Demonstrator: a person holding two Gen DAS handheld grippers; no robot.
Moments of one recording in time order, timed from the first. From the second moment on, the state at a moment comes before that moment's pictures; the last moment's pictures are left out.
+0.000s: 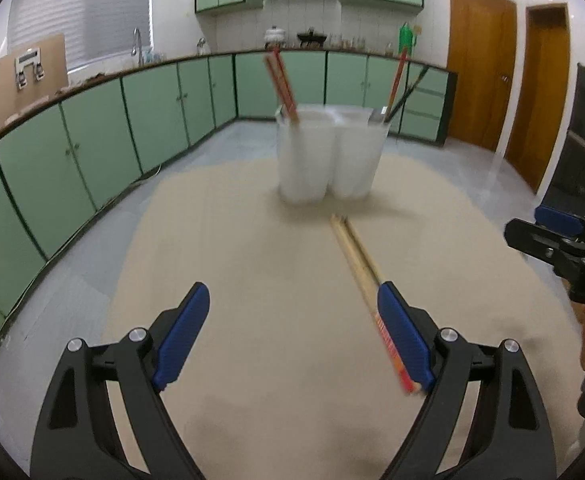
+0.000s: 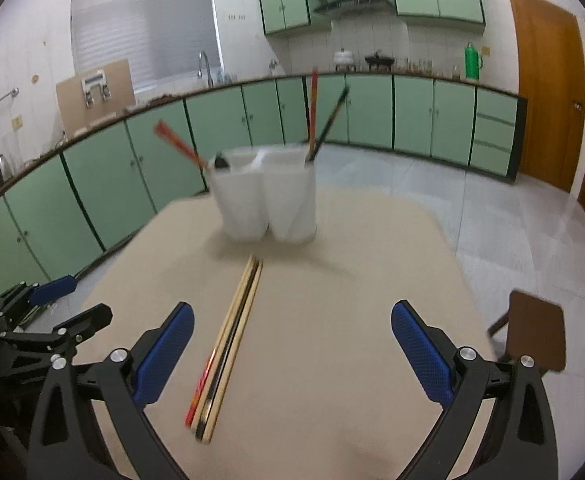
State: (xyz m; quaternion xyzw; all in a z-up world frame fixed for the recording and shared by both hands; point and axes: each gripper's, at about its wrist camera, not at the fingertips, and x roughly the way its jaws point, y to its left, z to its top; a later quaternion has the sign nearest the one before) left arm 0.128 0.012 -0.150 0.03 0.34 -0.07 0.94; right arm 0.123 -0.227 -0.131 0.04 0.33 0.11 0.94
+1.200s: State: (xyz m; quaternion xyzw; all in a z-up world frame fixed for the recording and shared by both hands) left arm 0.087 0.048 -0.201 0.01 0.41 -0.04 0.91; right arm 0.087 -0.198 -0.212 -0.01 0.42 0.10 0.90
